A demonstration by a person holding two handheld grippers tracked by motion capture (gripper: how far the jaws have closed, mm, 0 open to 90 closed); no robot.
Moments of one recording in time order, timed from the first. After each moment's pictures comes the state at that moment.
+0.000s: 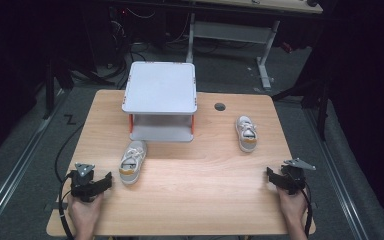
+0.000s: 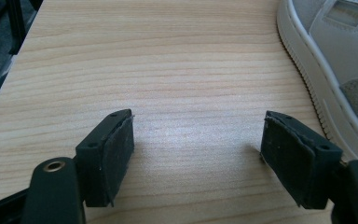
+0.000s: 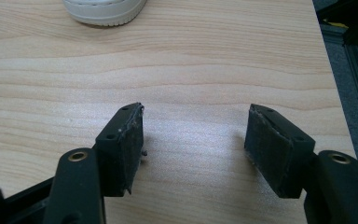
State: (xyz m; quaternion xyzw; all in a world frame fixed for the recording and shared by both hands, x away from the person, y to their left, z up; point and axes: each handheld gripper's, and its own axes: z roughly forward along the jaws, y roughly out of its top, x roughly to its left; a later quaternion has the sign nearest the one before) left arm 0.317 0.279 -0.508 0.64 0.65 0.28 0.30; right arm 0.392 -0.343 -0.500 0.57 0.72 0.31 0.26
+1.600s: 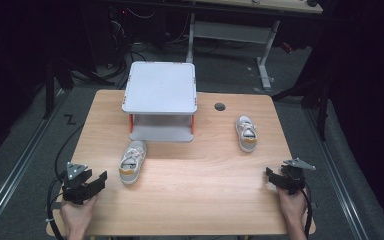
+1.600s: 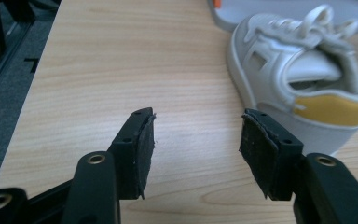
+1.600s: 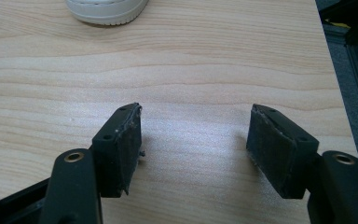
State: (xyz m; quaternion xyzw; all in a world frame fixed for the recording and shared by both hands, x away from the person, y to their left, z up) left arm 0.292 0.275 -0.458 0.64 0.63 0.27 0.34; right arm 0.392 -0.343 -0.500 0.57 0.72 0.31 0.25
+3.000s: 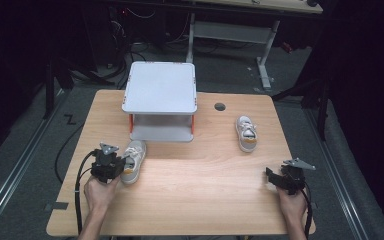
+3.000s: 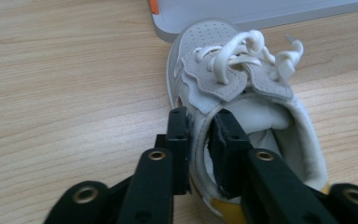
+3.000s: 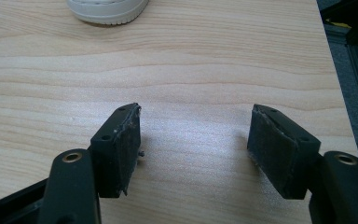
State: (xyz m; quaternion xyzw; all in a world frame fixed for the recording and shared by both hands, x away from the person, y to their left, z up) left arm 0.357 0.224 -0.455 0.72 0.59 0.24 0.29; right arm 0.392 -0.343 -0.500 0.57 0.72 0.31 0.25
